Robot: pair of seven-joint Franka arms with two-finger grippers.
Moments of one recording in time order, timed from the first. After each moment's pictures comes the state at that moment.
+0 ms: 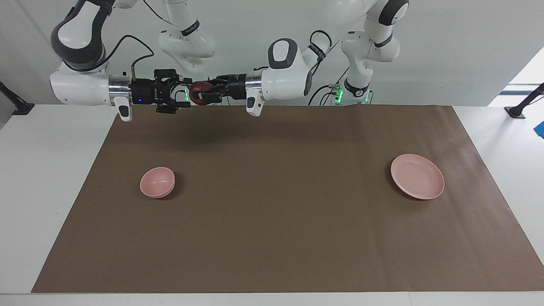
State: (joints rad) left arm -0.39 0.33 -0.59 -1.68 -1.48 2.38 -0.98; right arm -0.17 -0.04 -0.15 -2.05 1.04 1.22 -0.64
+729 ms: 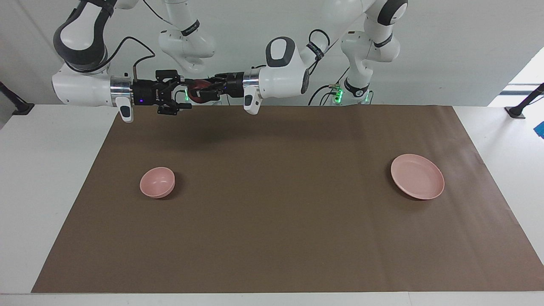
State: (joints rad) left arm -0.40 0.33 -0.59 -1.68 -1.48 2.39 -0.98; right arm -0.16 -0.05 -0.14 -2.06 1.04 1.22 -0.70
